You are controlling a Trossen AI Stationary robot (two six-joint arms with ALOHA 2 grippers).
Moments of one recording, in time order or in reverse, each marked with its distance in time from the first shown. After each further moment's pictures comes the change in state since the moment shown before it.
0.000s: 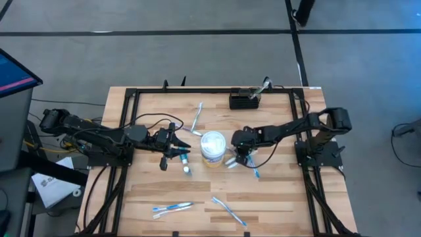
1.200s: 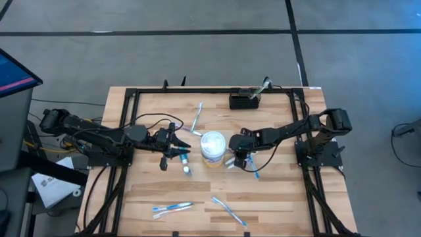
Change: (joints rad) left arm 0.000 0.000 0.000 0.000 0.000 -0.001; right arm 0.063 0.004 0.070 -0.057 0.046 -0.001
